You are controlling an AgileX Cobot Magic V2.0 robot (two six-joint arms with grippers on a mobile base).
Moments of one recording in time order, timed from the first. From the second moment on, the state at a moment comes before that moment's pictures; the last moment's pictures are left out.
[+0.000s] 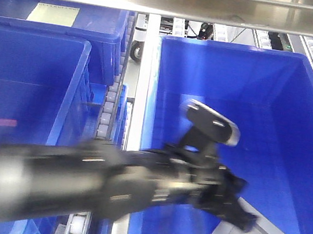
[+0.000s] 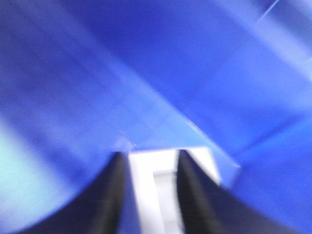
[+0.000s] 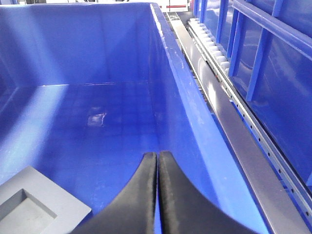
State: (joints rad) left arm -0.98 1.67 -1.14 -0.34 0.06 0.01; right arm -0.09 -0.01 0.03 0.01 0.21 0.01
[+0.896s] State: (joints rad) left arm -0.98 0.56 -0.50 -0.34 0.11 0.05; right arm -0.09 -0.01 0.03 0.01 0.21 0.01
